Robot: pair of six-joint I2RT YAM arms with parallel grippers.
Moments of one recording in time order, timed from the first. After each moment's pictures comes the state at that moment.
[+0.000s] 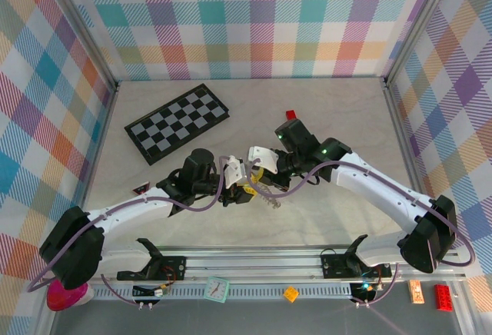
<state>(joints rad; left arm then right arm) -0.72 1.22 0.60 0.17 0.64 0.24 0.78 1.33 1.18 -0.78 -0.40 -0.59</state>
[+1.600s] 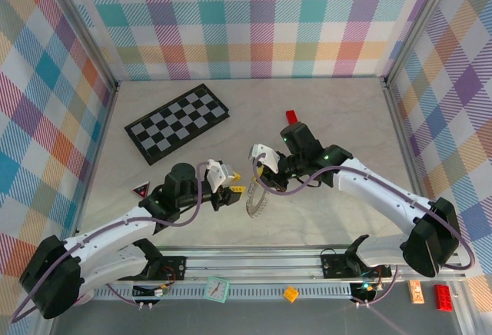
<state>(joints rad) -0.70 0.98 0.43 0.23 0.44 0.08 0.74 1.30 1.04 -0.58 -0.56 -0.44</state>
